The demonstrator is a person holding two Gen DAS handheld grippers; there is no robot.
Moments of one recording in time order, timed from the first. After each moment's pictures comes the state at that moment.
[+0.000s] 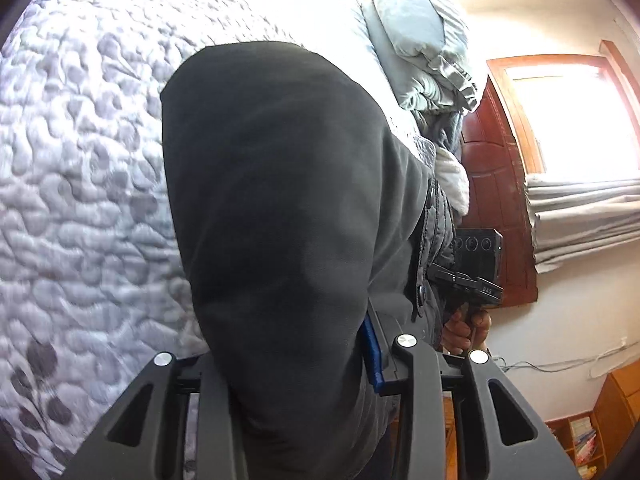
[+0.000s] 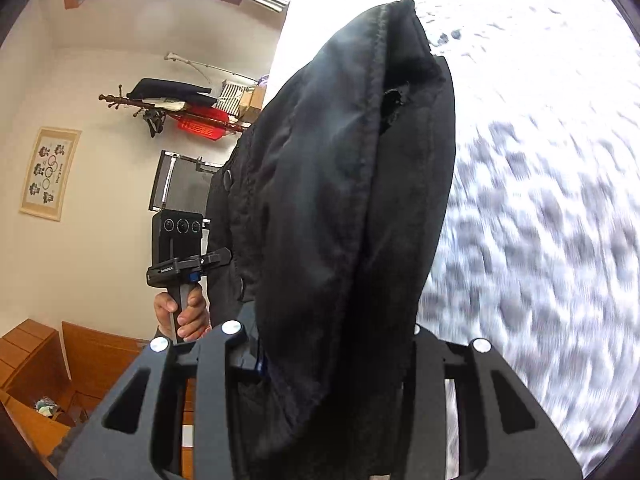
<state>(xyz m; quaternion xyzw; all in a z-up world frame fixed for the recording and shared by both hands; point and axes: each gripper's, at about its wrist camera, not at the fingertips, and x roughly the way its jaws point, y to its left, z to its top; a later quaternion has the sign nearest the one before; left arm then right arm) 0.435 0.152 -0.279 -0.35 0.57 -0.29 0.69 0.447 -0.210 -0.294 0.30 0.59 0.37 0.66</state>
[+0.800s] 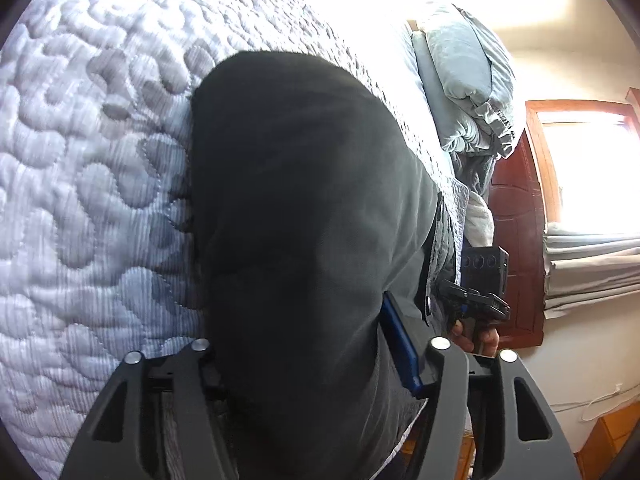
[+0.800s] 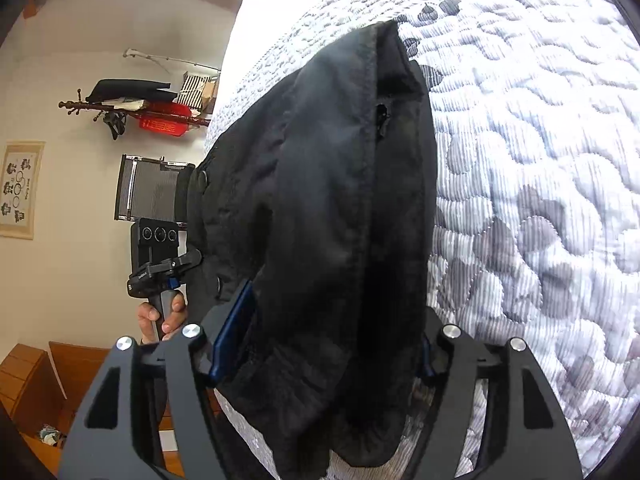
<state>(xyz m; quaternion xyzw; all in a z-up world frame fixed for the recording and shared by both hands) 0.465 0.223 -0.343 -0.39 0.56 -0.23 0.69 0.532 -0.168 -0.355 0.28 0.63 0.33 0.64</state>
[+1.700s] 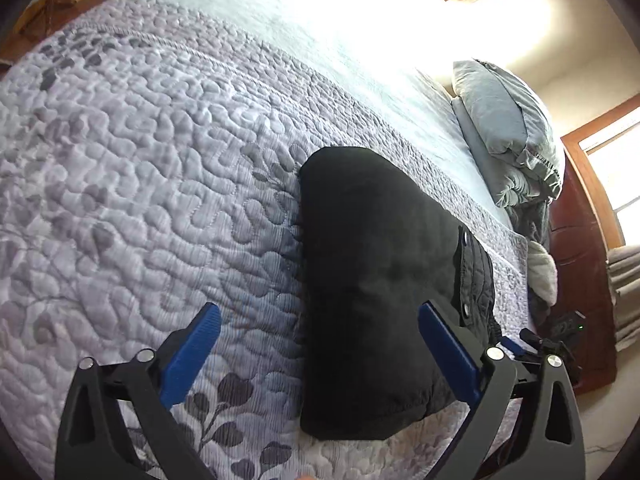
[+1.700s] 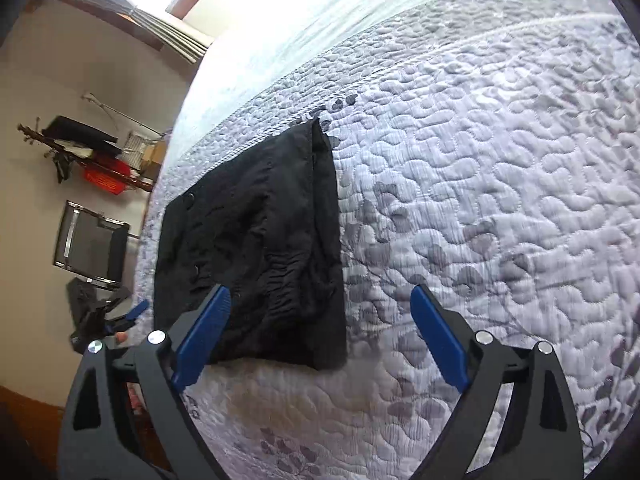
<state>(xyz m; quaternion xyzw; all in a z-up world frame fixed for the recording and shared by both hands) 0.370 0.253 -0.268 -0.30 0.49 -0.05 0.82 0.444 -0.228 -0.293 0.21 0.56 0.16 0.78</state>
